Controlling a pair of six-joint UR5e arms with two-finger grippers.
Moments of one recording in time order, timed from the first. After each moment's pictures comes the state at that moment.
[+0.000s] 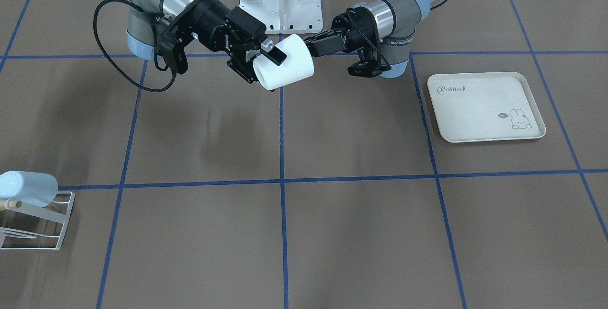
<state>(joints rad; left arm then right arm) -0.45 -2.14 -1.45 -3.48 -1.33 -2.64 0.54 -1.02 1.67 -0.23 1.38 1.98</state>
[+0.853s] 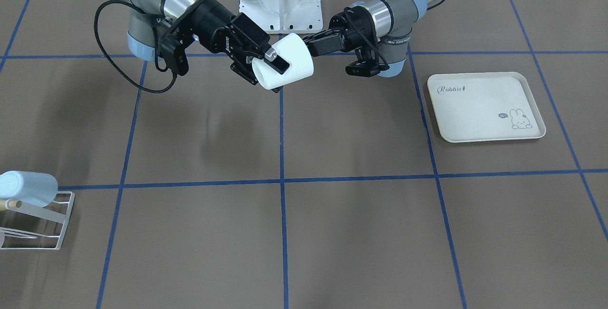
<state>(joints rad) -0.44 -2.14 -1.44 -3.48 -1.32 -2.62 0.54 -1.02 1.67 -0.23 1.38 1.98</state>
